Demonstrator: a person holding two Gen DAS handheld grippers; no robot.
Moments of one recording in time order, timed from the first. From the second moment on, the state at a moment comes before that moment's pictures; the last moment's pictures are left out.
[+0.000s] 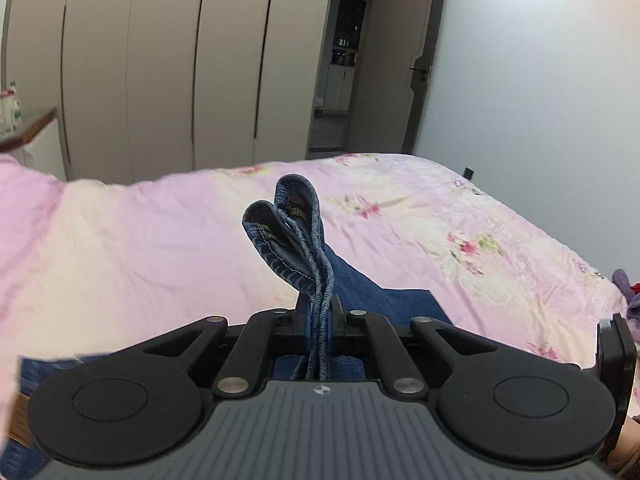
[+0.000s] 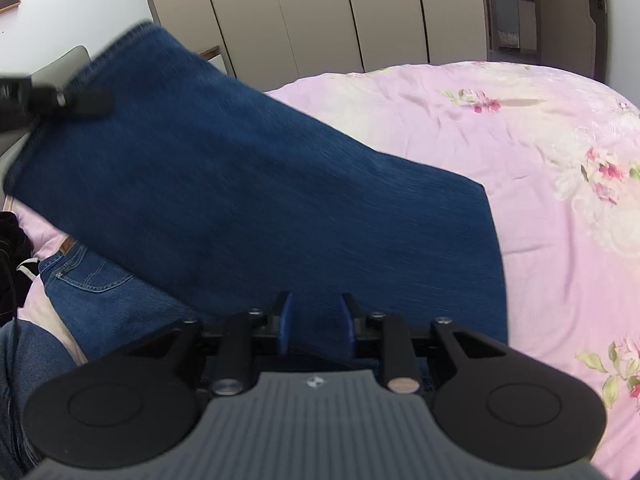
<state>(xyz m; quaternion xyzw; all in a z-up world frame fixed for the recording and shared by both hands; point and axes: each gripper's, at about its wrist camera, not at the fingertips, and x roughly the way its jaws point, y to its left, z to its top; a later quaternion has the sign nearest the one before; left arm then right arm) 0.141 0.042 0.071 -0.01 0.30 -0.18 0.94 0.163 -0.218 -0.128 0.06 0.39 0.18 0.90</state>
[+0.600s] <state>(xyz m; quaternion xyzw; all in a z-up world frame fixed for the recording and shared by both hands) 0.190 0.269 -0.033 -0.04 0.47 -0.02 0.88 0.189 -0.129 -0.149 0.01 0.43 0.25 0.87</state>
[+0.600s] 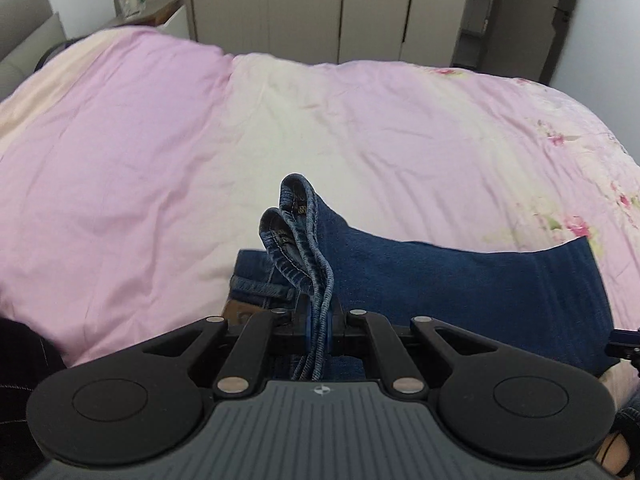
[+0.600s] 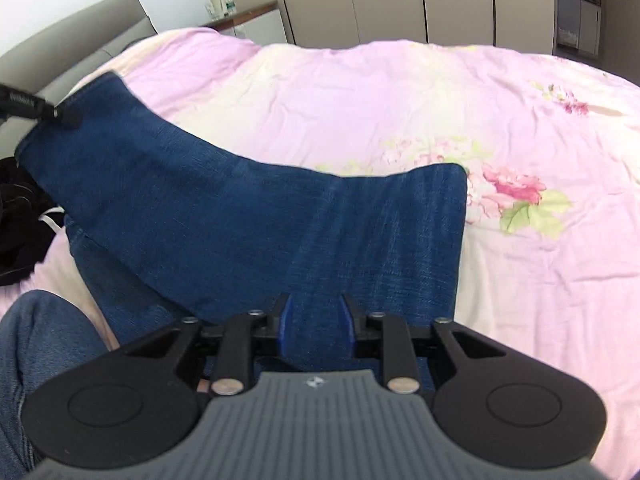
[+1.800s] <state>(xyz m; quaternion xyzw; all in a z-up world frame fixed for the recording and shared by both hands) 0.208 0.317 -0.143 -0.08 0.49 -0.03 0.87 0.337 -0.118 -0.228 -0.11 0.43 0.15 0.88</state>
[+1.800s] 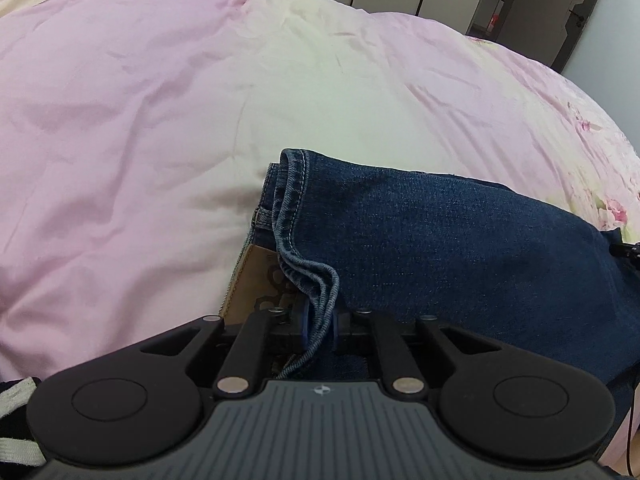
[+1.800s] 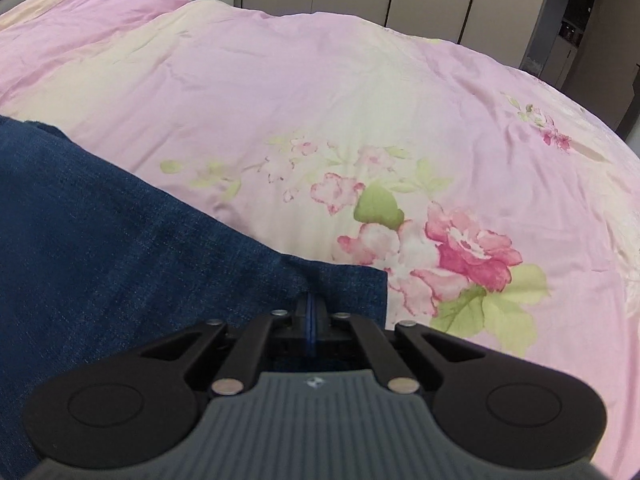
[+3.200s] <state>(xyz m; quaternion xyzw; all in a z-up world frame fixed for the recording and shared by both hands) 0.203 0.130 -0.092 0.19 0.41 -0.18 0.87 0.252 -0.210 -0.199 0.15 0.50 0.16 0.84</state>
